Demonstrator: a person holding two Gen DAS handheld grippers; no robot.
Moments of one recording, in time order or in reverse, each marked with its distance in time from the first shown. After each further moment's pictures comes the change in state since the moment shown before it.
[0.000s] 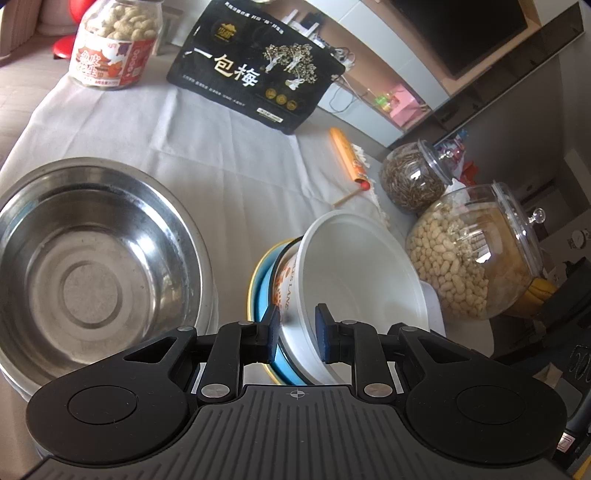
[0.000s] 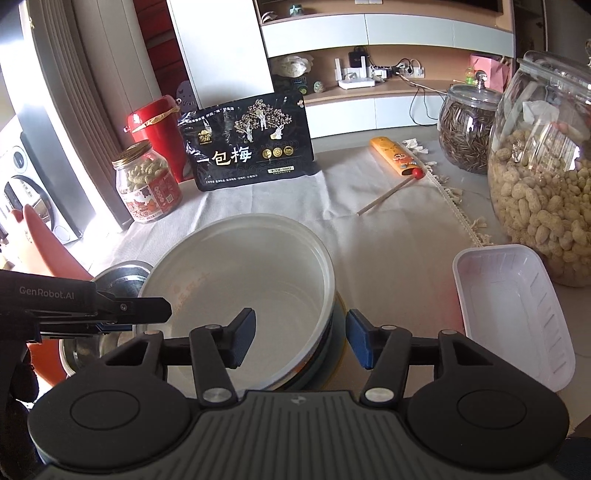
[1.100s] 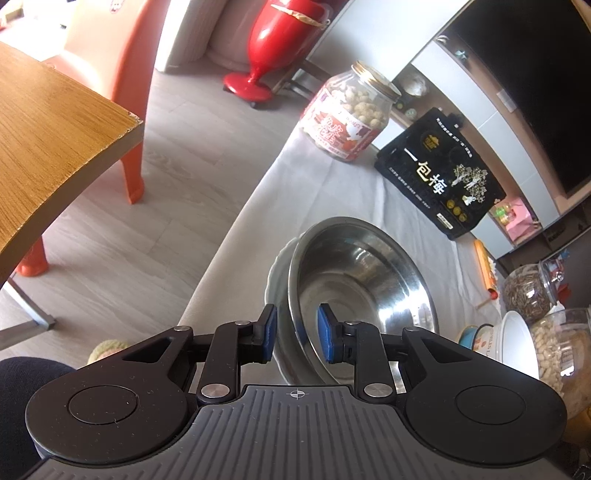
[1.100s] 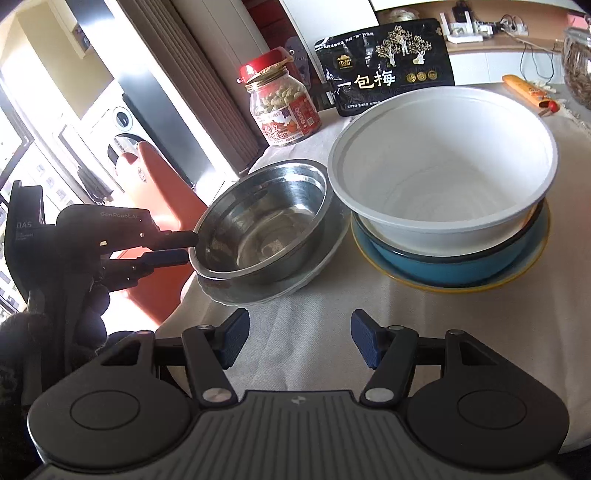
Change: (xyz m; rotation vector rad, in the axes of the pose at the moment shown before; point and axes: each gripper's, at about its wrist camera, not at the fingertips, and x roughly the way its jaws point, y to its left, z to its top) left arm -0.094 0.116 -0.032 -0.282 -0.269 0.358; right arm 0.014 0.079 -0.075 -0.037 0.151 0.384
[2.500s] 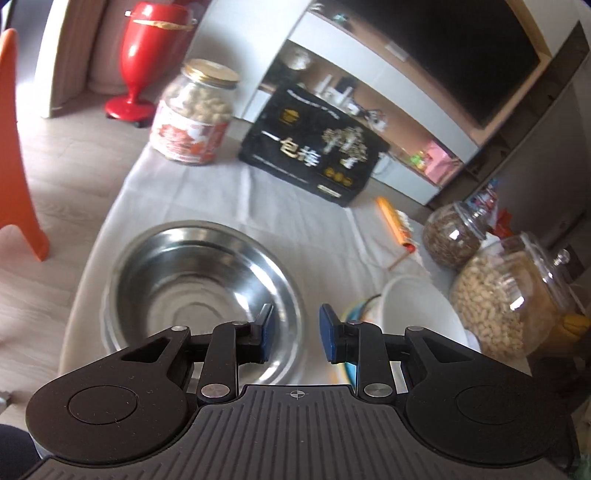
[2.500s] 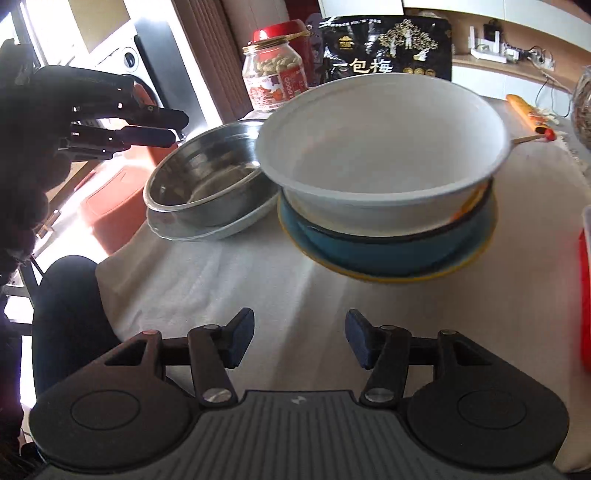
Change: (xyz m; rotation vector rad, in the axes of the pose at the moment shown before) left arm 0.001 -0.103 -0.002 0.299 0.058 -0.269; right arm -0.024 -0.049 -0.008 -0.223 0.071 -0.127
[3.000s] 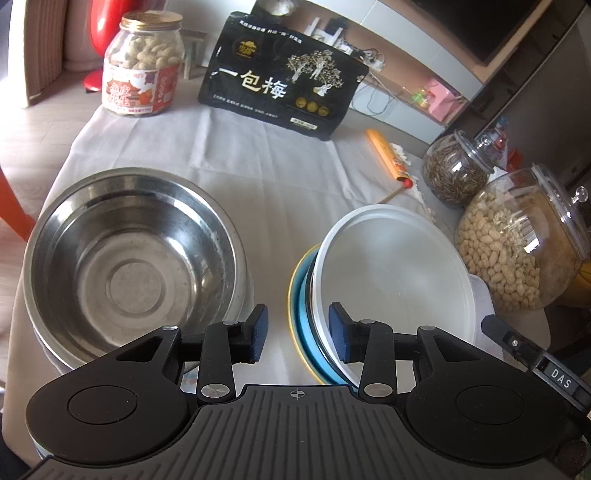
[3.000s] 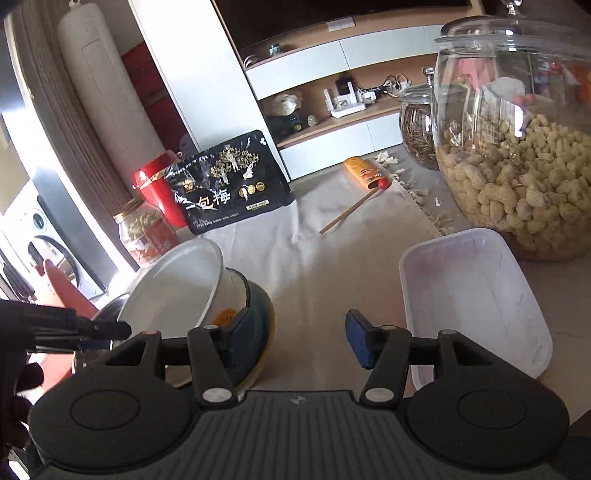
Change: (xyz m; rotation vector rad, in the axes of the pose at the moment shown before) left arm 0.052 -0.044 -0.017 0.048 0.169 0.079; right arm -0.073 -0.113 0.018 0.395 -0.348 -0.163
